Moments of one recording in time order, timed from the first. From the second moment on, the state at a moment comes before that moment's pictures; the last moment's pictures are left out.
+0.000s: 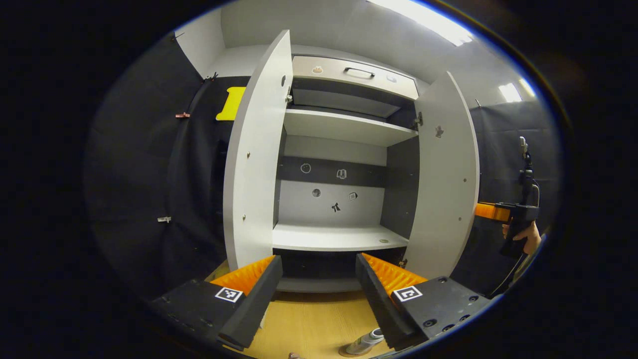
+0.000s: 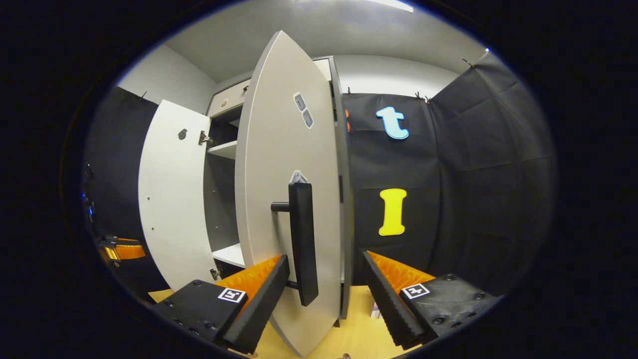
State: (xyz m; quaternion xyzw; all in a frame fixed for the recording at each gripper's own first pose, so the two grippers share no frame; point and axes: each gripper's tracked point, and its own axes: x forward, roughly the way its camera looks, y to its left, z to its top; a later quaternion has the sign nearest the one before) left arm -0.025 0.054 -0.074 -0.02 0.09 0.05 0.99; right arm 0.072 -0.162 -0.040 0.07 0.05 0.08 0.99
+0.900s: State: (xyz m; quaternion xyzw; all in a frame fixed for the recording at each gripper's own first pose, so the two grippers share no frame) left arm -0.044 0.138 -0.067 -0.03 0.10 0.09 0.99; right arm 0.138 -0.026 -0.038 0.02 0.02 0.10 0.99
